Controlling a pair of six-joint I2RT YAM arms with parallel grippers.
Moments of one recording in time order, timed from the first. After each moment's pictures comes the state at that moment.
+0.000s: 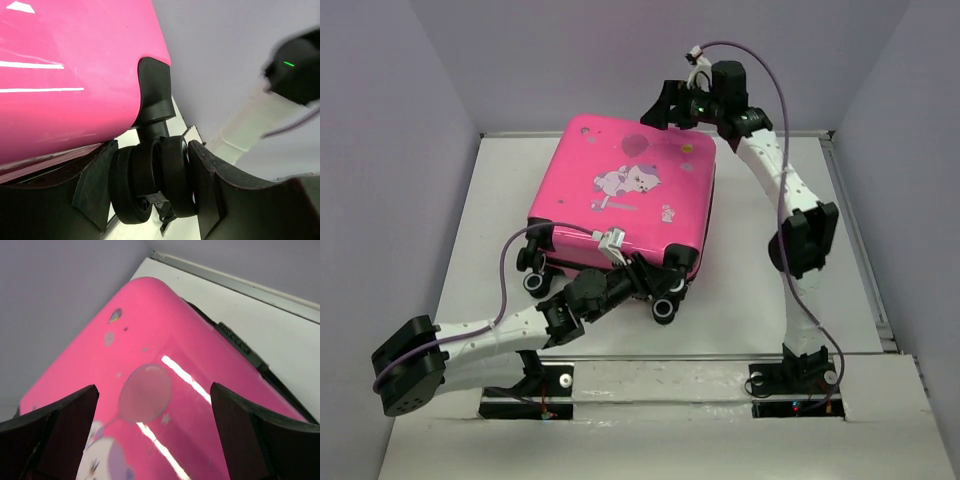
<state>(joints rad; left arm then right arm) -1.06 1.01 0.39 0.58 -0.15 -0.96 0.36 2.27 2.40 -0.43 -0.60 0.38</state>
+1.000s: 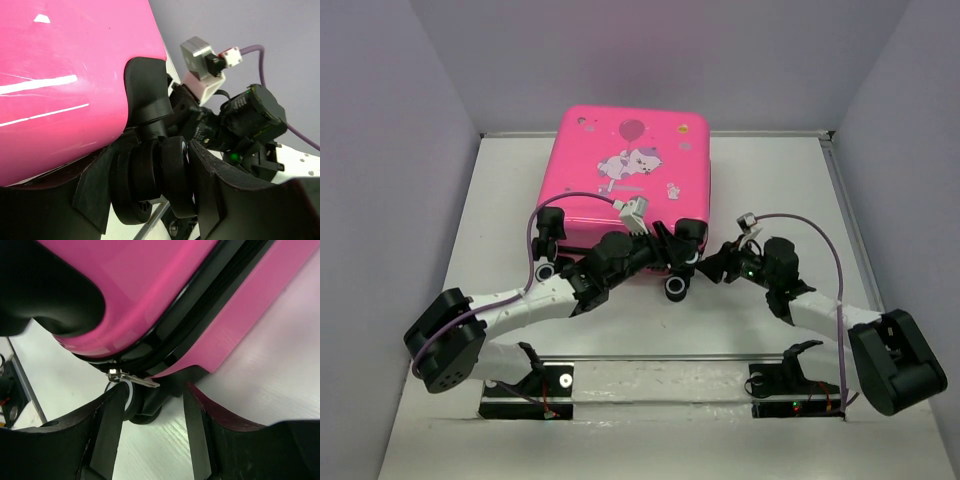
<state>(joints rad) -0.93 1.29 0.68 0.48 -0.04 -0.90 0.34 1.15 0.28 0.61 -0.53 0.42</state>
